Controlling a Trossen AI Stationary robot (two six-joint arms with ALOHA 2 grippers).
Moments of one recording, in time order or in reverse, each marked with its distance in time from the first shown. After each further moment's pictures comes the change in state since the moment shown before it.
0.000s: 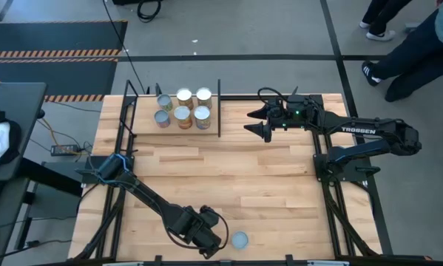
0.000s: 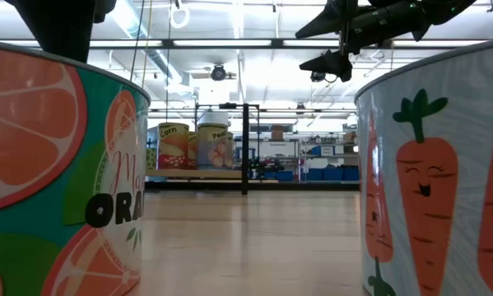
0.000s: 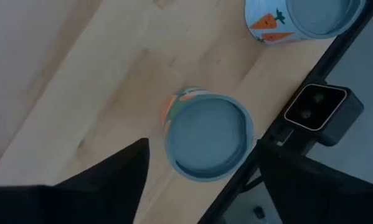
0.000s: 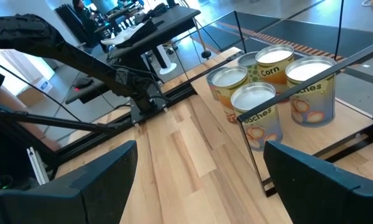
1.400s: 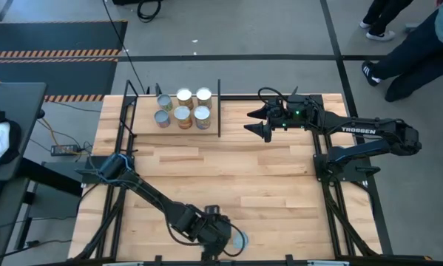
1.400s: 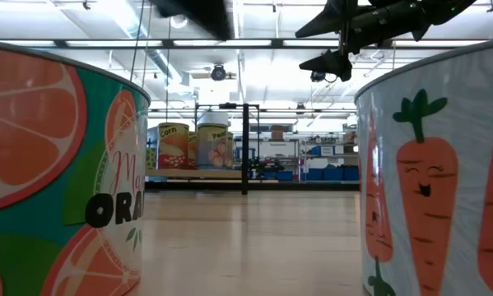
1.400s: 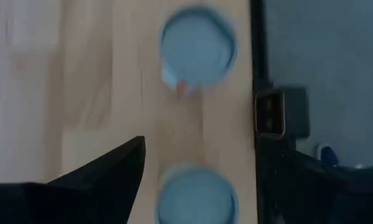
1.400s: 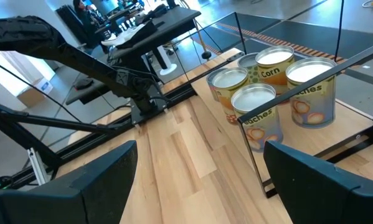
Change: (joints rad) left arm 0.026 0.011 0.000 0.220 -0.074 0.673; right arm 0.000 0.000 0.000 0.004 0.000 0.000
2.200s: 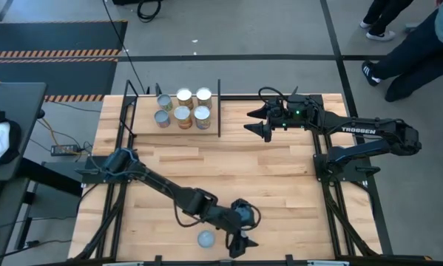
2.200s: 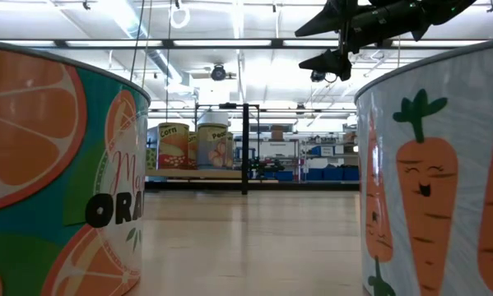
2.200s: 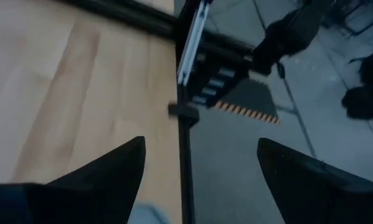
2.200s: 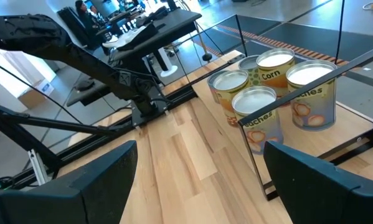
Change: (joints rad) left arm 0.120 0.003 0.000 0.560 0.052 -0.035; right arm 0.000 0.000 0.000 0.009 0.000 0.000
